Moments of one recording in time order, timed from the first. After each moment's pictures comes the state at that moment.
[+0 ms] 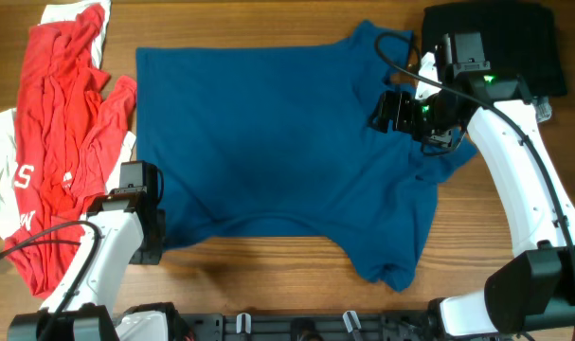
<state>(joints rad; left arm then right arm) 0.09 1.32 0.59 -0.85 -0.25 -1.45 0.09 1.64 1.45 -1.10 -0.28 0.28</state>
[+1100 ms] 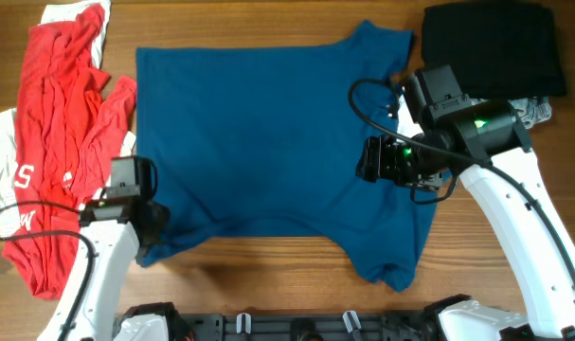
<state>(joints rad) 0.09 1.21 0.63 -0.85 -0.22 -0.99 0.32 1.42 1.45 -1.39 -0.22 0.43</state>
